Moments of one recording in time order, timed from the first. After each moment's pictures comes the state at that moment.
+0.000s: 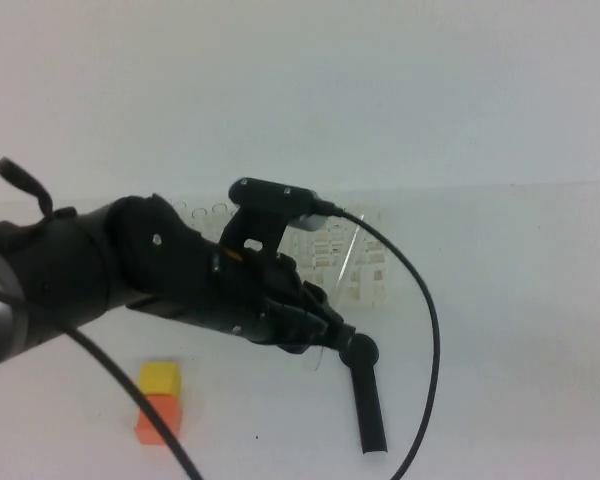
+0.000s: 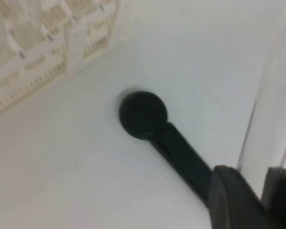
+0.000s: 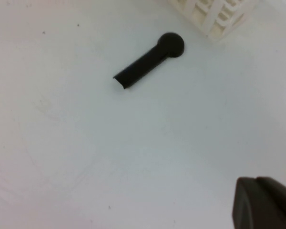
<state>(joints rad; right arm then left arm) 0.52 0.55 -0.67 0.12 0.94 -0.44 -0.65 1.62 -1.08 -0.53 0.48 0.49</state>
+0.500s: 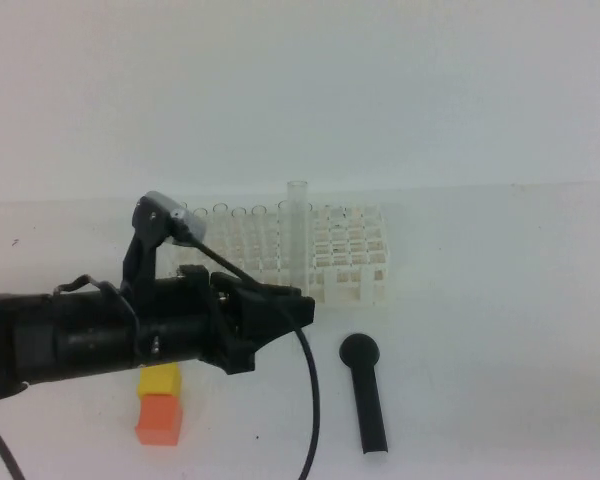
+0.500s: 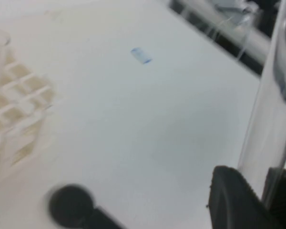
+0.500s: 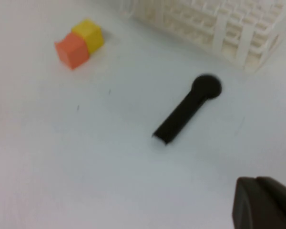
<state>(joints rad) 0.52 0.55 -0.41 0.42 0.56 -0.44 -0.33 1.56 -0.72 -1.68 0.86 1.86</state>
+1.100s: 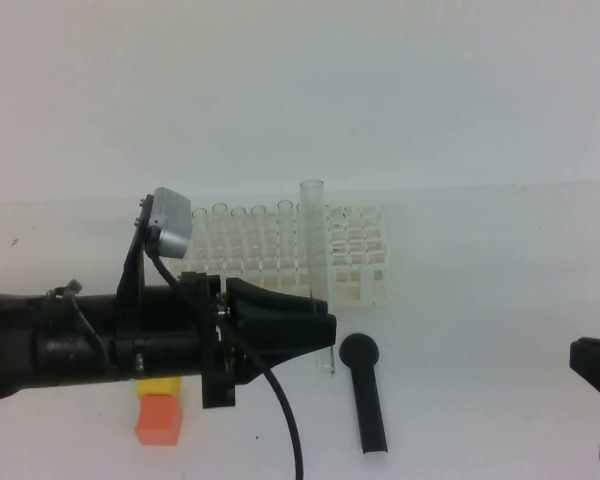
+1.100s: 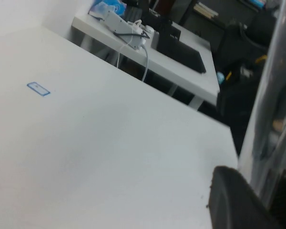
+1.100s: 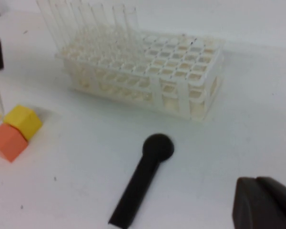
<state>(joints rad) 0.52 0.83 -0.38 0.60 0.10 -0.46 -0.30 1.55 -0.71 -1.63 1.19 1.89</state>
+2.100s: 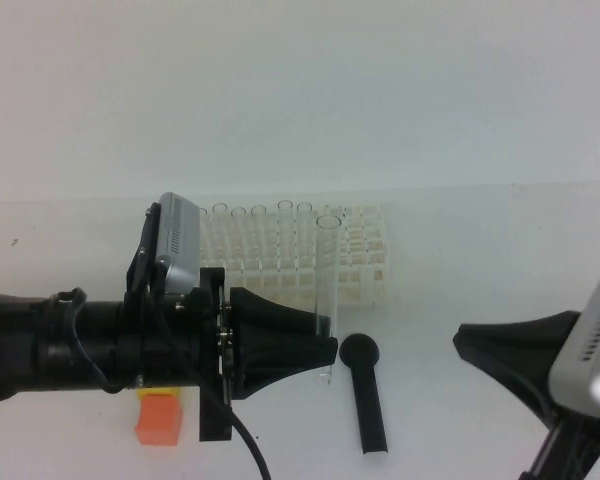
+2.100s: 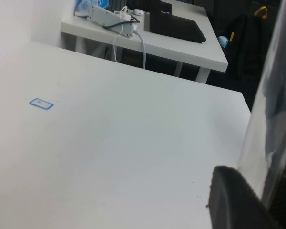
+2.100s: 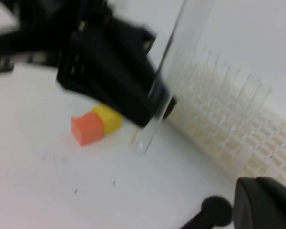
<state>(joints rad) 0.78 0.96 -0.60 0.56 0.11 -0.76 -0.31 1.55 -0.71 -1.57 1.19 2.15</state>
